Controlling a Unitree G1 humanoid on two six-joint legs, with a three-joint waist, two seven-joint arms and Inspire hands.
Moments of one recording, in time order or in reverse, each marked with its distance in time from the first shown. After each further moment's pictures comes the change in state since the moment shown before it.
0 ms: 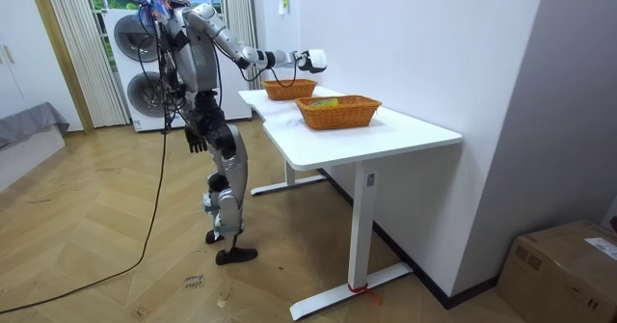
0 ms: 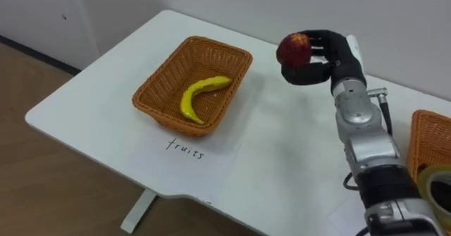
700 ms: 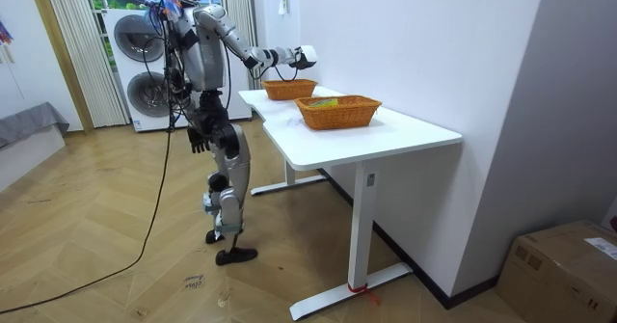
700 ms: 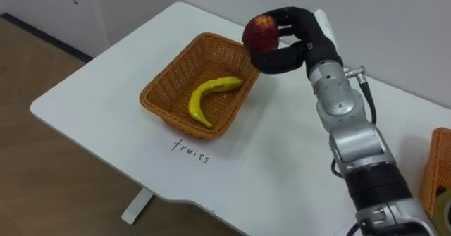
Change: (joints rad) left arm 0.004 -0.015 0.033 -0.060 0.057 0.007 0.000; right arm 0.000 0.026 0.090 -0.177 -0.082 0.043 0.078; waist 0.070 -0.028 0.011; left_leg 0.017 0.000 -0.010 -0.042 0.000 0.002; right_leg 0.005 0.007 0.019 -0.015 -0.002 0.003
